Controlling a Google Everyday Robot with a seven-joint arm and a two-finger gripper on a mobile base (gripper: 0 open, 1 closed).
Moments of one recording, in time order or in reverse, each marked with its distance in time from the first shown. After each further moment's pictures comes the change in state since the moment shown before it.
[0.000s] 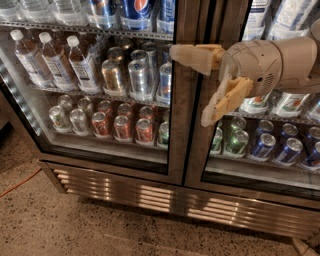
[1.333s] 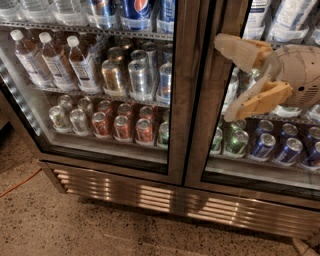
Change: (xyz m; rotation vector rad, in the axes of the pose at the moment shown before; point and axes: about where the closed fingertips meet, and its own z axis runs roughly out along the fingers) arm -0.016 0.010 -0.056 0.301 -0.070 -0.050
